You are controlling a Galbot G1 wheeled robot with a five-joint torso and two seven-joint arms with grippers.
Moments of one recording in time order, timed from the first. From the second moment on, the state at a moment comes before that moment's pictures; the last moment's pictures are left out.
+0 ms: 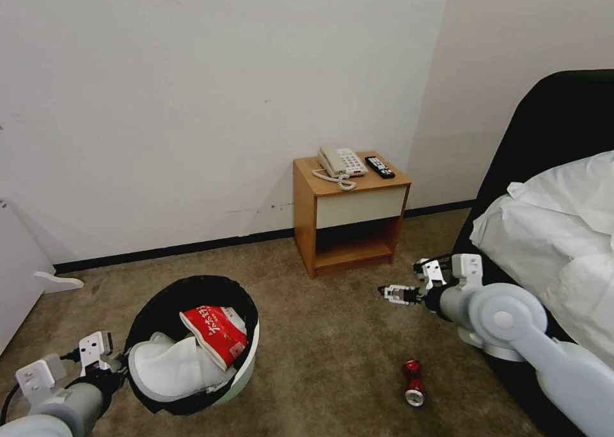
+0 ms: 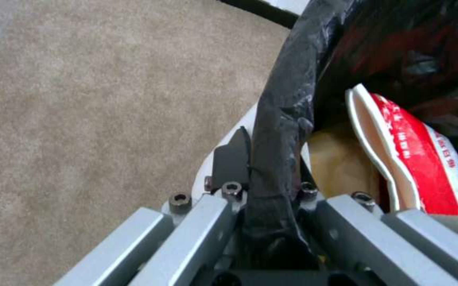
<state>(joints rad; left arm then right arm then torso) 1.57 -1.20 -0.90 -2.25 -1.10 0.74 -0.44 -0.80 0.71 0.04 1.95 1.52 -0.75 0.72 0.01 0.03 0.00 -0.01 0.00</state>
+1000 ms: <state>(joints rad) 1.58 -1.20 -0.91 -2.24 -1.09 0.74 -0.44 -0.81 0.80 -0.18 1.65 1.41 -0.74 0.70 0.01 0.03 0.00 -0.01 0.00</state>
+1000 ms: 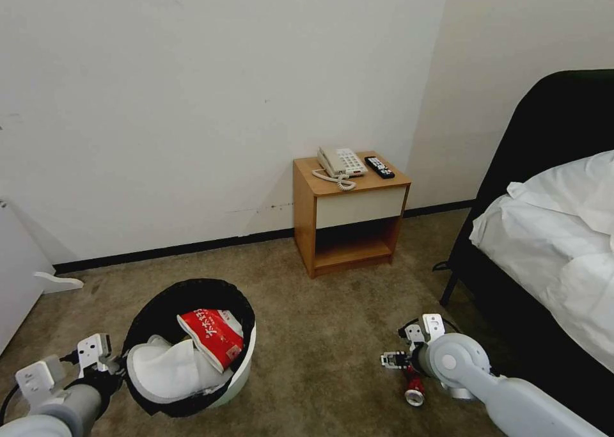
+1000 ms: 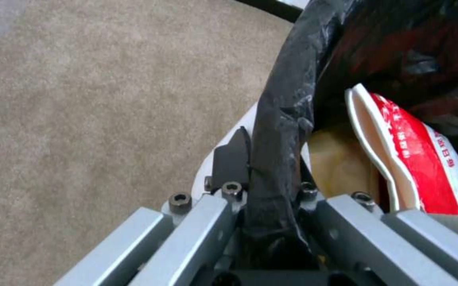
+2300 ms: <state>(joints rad) 1.58 -1.18 -0.91 -2.22 -1.10 0.74 -0.44 -0.78 0.96 -0.17 1.29 1.21 -0.74 0.56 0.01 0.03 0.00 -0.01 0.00</state>
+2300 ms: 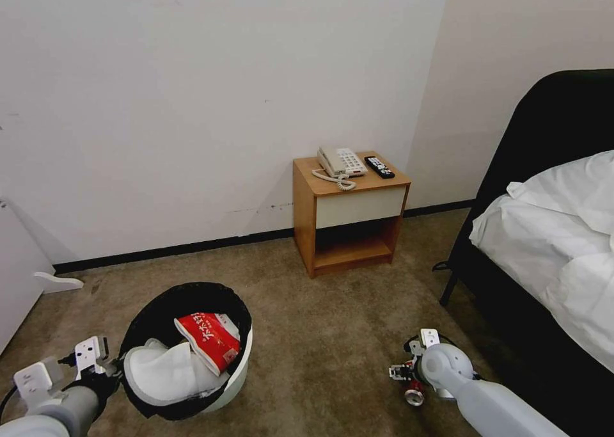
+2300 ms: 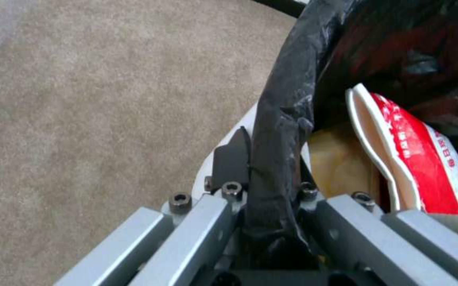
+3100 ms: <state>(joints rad) 1.57 -1.18 -0.91 -2.22 -1.10 0.74 -0.44 -0.80 1.02 -0.15 1.16 1.10 -0.72 0.49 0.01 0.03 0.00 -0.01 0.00</state>
